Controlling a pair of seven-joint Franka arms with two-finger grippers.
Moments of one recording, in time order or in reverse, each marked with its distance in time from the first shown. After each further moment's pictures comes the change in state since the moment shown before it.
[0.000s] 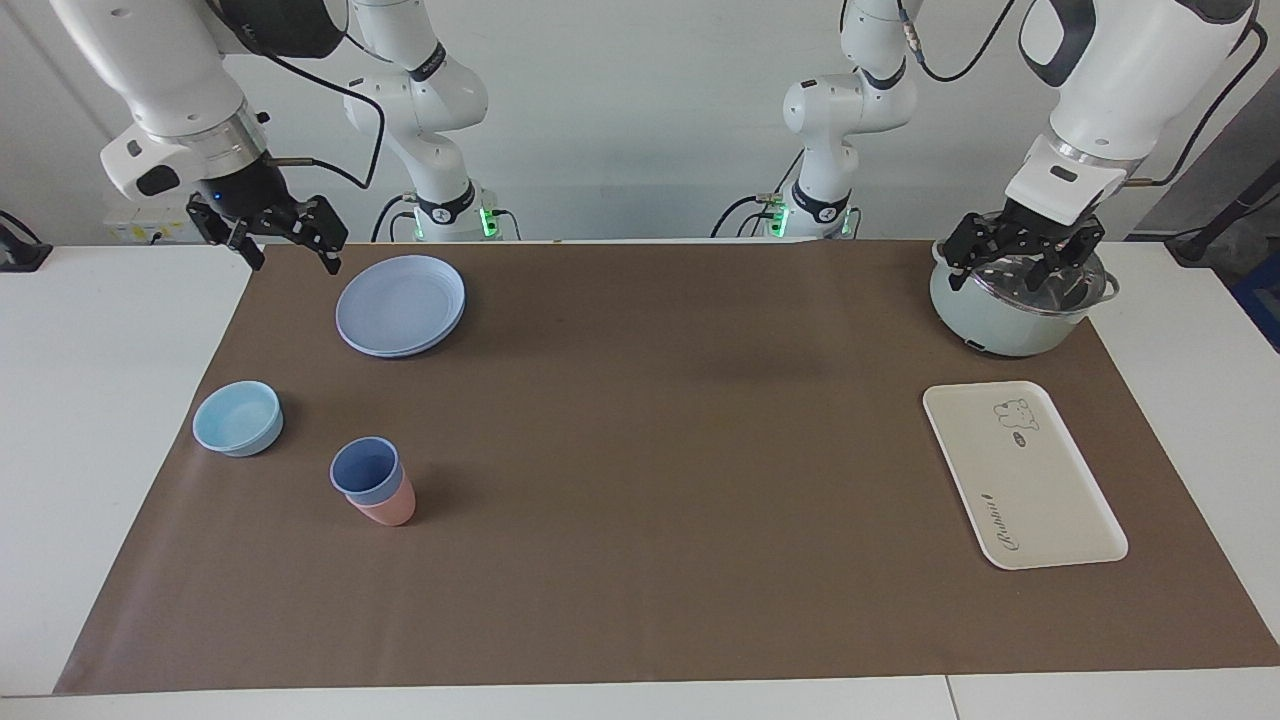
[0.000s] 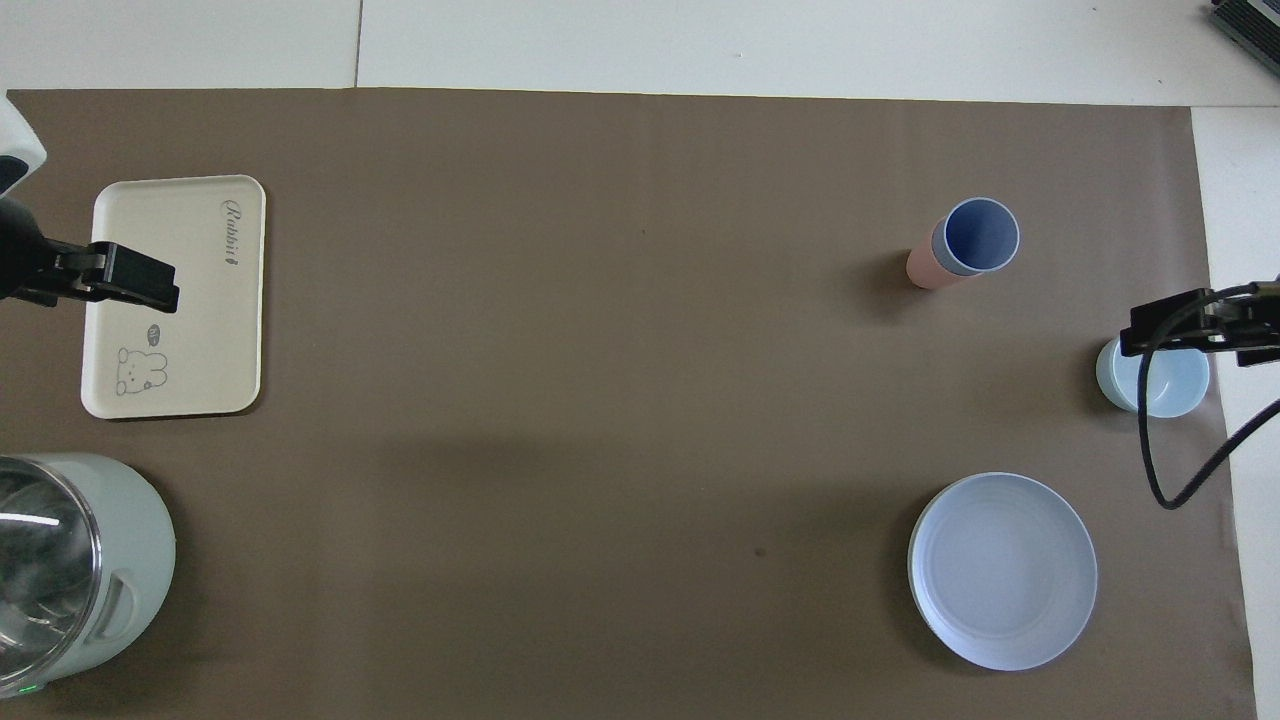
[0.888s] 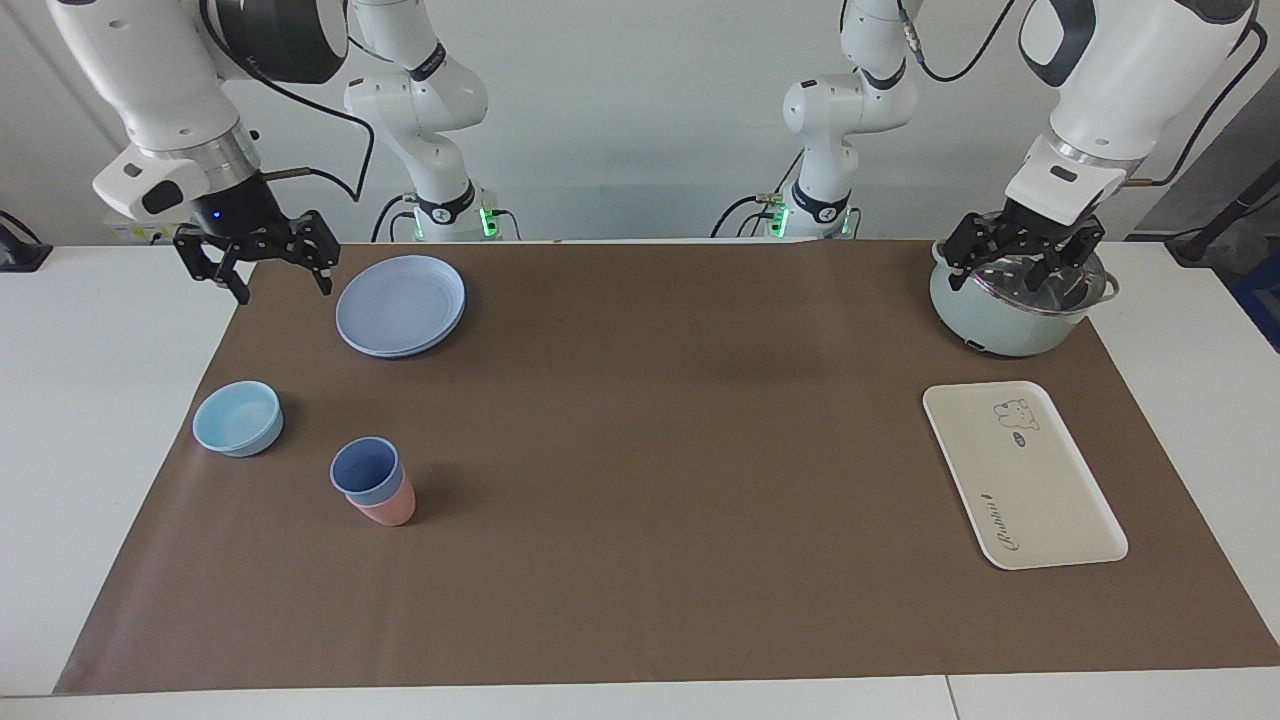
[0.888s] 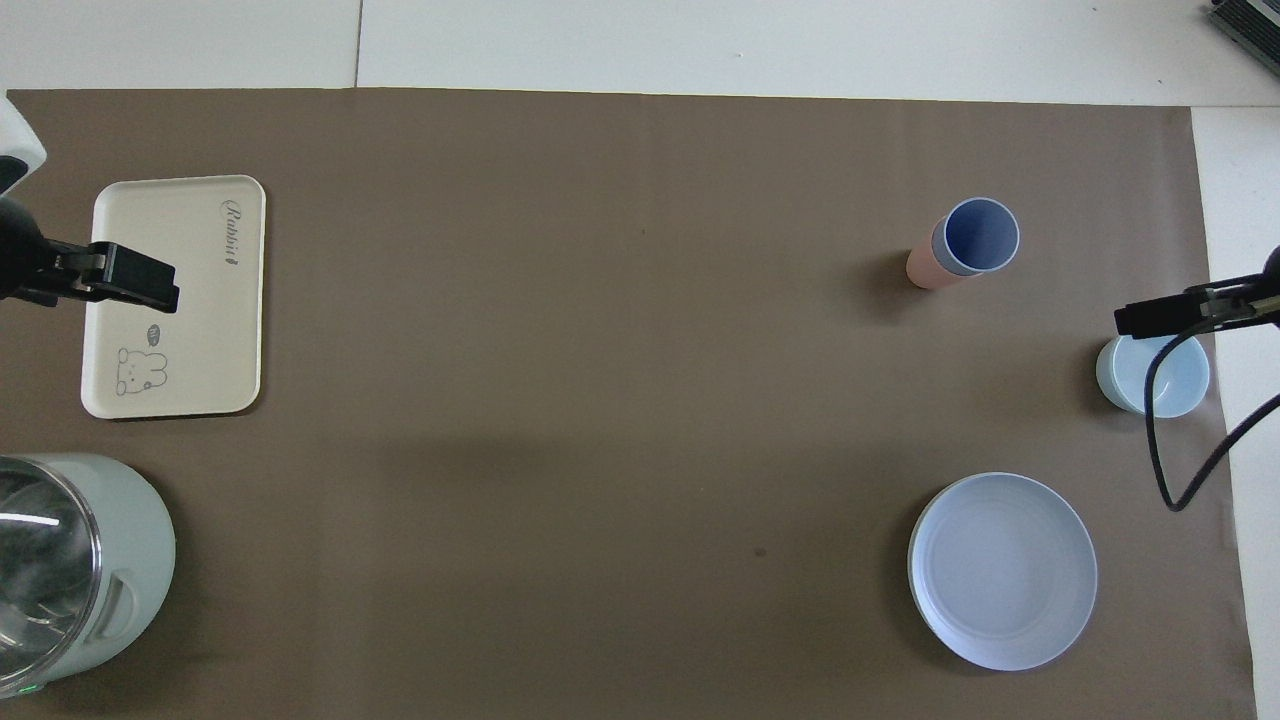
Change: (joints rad) left arm 0.000 0.000 0.000 0.000 0.000 0.000 0.000; right arm -0.036 -0.015 -0.010 -0.119 0.055 0.238 -0.375
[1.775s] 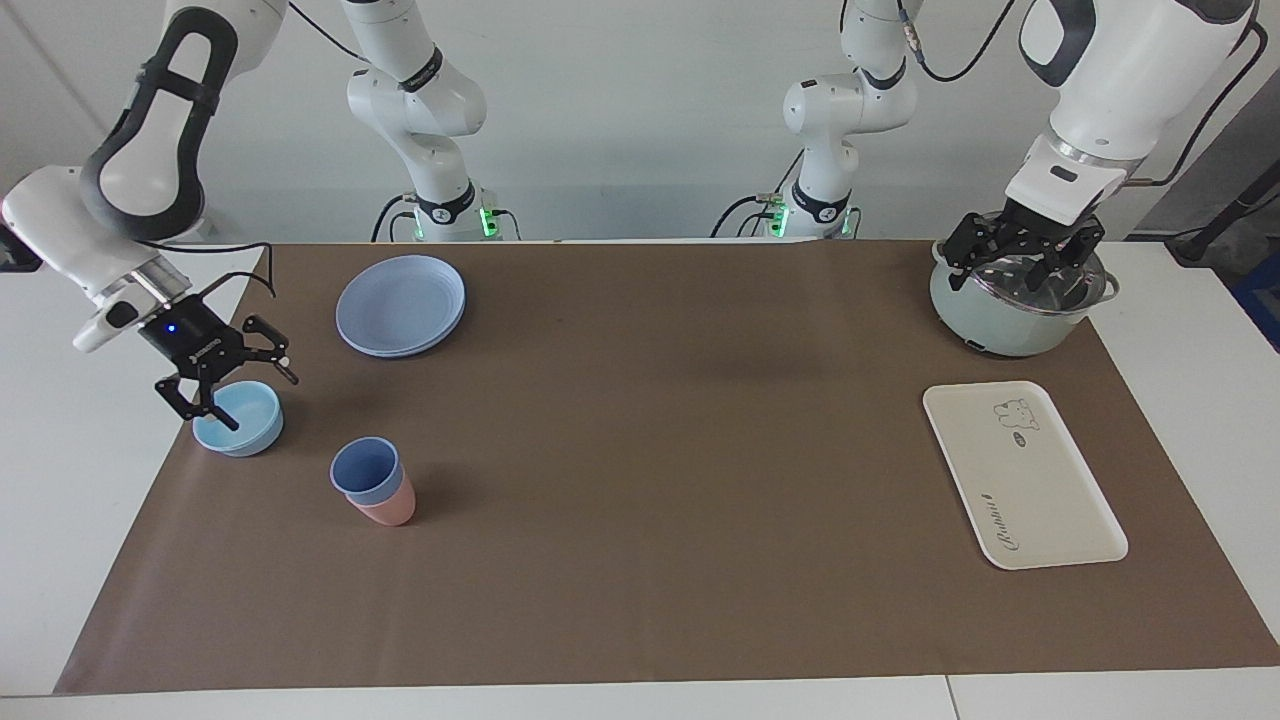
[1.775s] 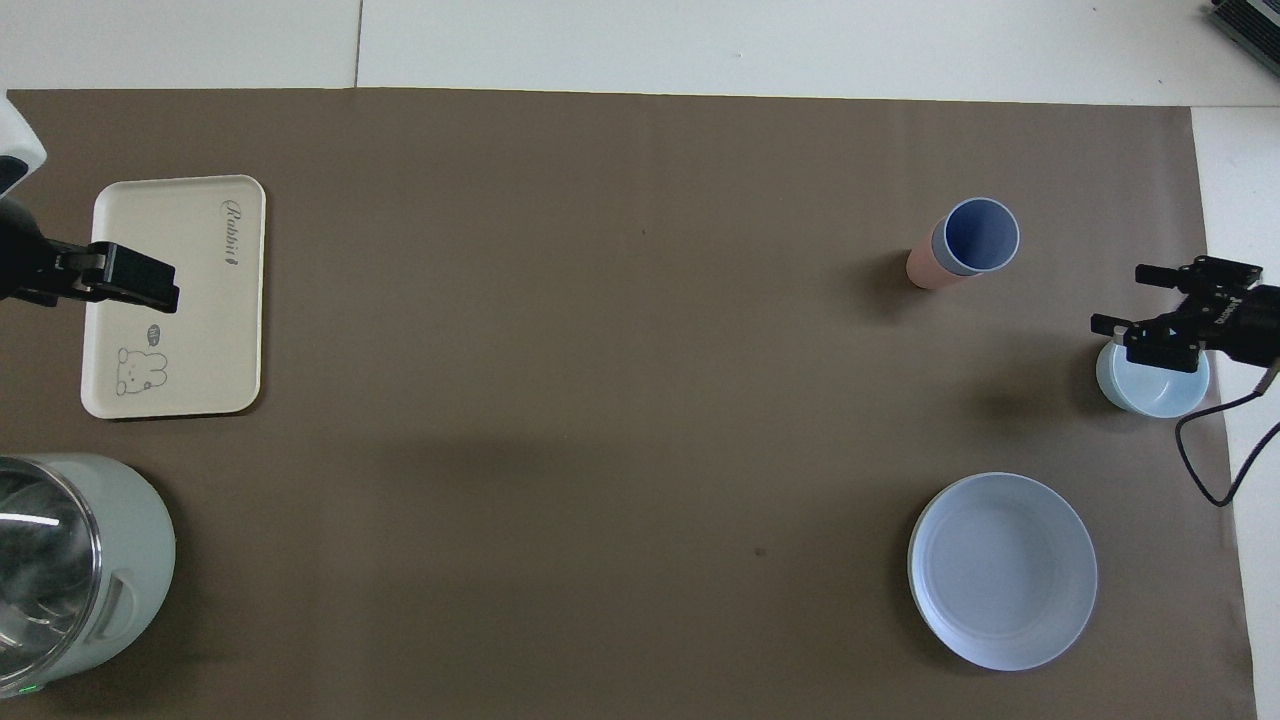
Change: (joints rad) left arm 0.000 0.000 0.000 0.000 0.000 0.000 0.000; right arm -0.297 0.234 -0.013 -0.271 0.936 0.349 -1.291
